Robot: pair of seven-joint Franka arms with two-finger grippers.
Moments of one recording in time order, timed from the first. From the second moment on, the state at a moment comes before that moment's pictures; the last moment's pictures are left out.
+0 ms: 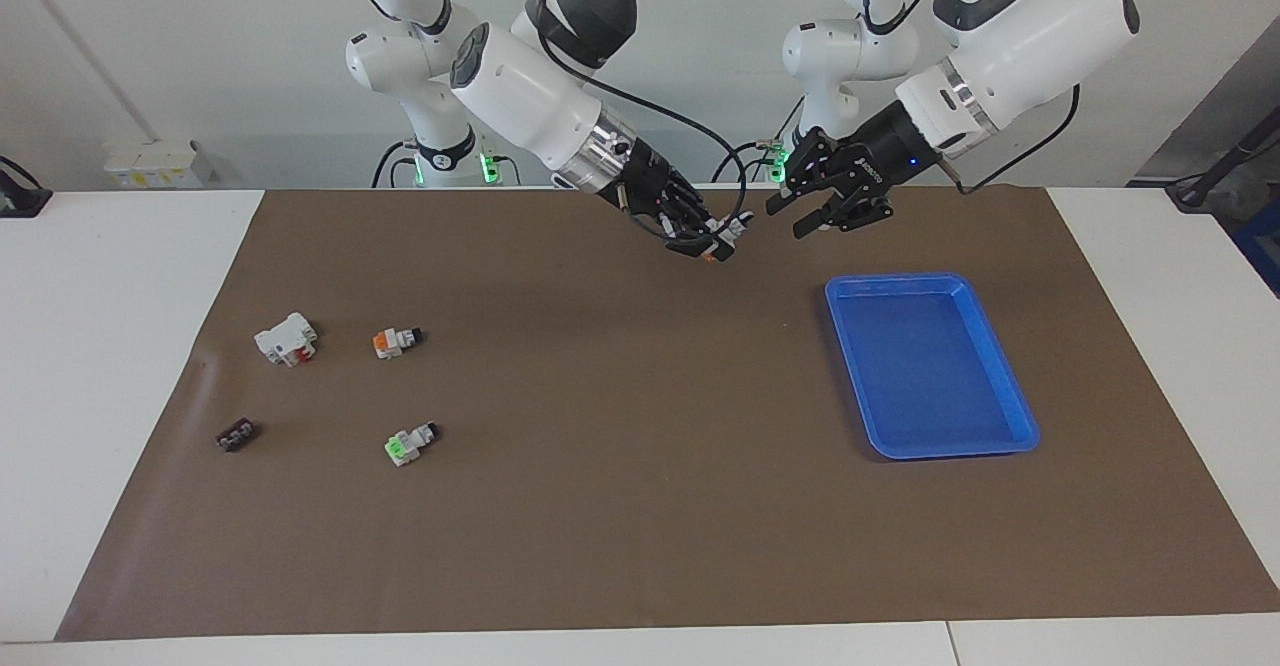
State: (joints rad) left arm -0.07 -0.01 -0.16 -1.68 -0.75 1.79 0.15; right arm 0.50 0.19 0.04 -1.67 0.86 2.30 1.57
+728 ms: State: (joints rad) left arm -0.17 -0.07 -0.16 -1.81 -0.76 2.04 0.22; right arm 0.50 0.19 0.04 -1.67 0.86 2.30 1.57
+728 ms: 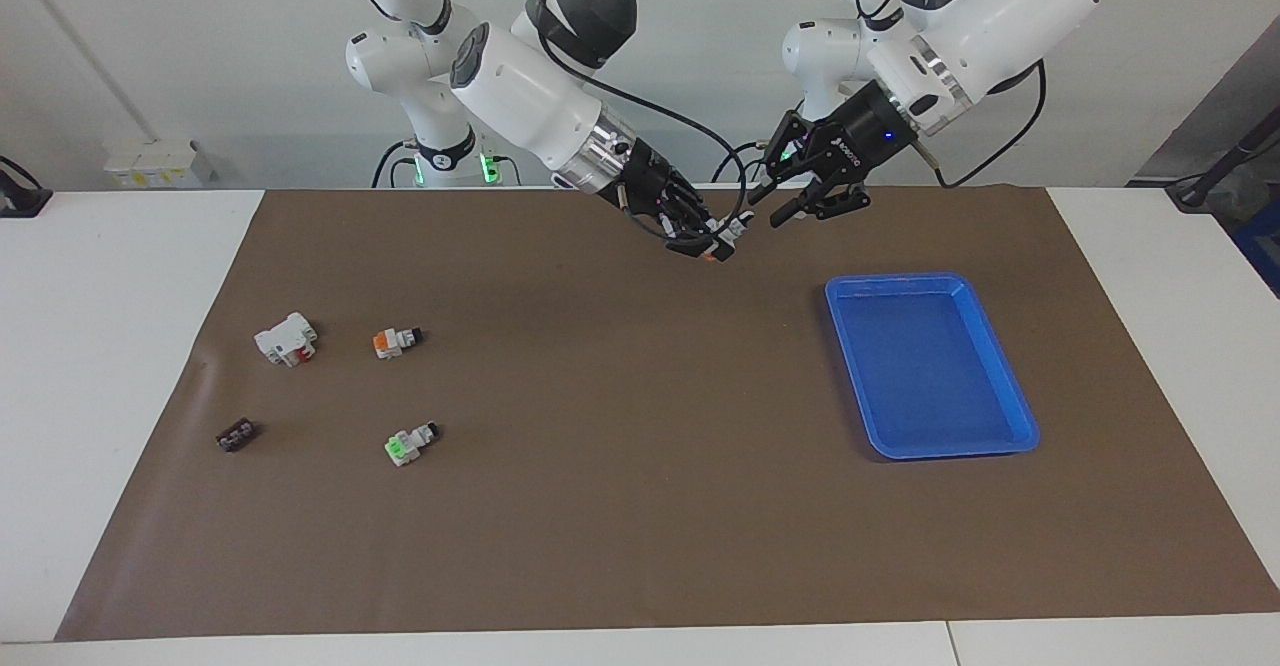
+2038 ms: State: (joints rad) left arm -0.18 -0.11 -0.15 -1.87 -0.77 2.06 0.28; right arm 0.50 0.20 0.05 -1.67 0.86 2.30 1.57
